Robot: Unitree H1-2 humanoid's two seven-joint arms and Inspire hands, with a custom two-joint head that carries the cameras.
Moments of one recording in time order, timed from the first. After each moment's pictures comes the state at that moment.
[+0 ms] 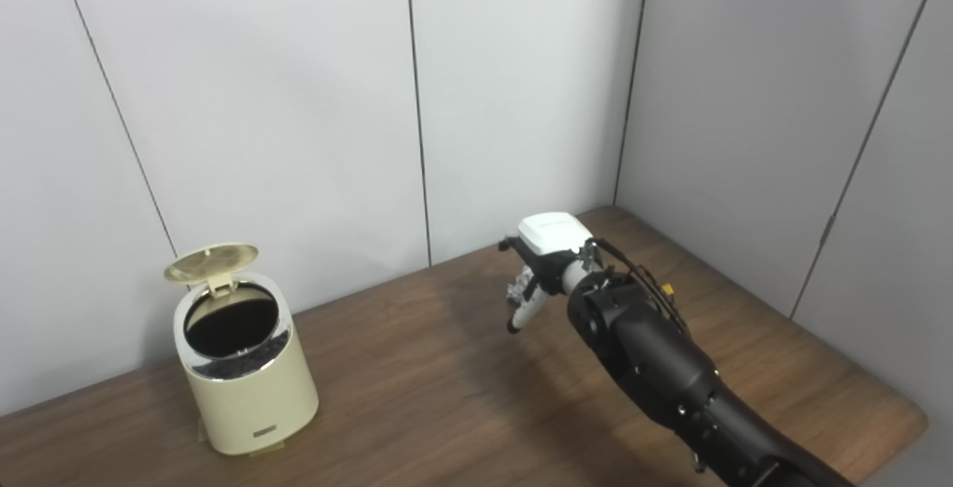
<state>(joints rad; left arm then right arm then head) -0.02 0.18 0.14 0.03 -0.12 -0.34 -0.09 -0.47 -0.54 0.15 0.05 -1.17 0.44 0.48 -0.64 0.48</state>
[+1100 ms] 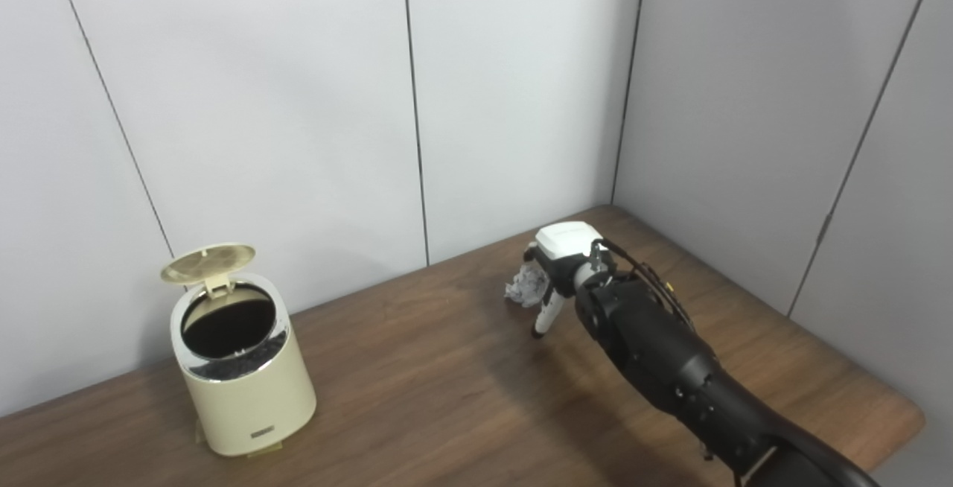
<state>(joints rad) -0.02 0.18 0.14 0.04 -0.12 -0.35 -0.10 -0.51 -0.57 0.19 0.21 -1.12 0.42 0.43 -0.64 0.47</state>
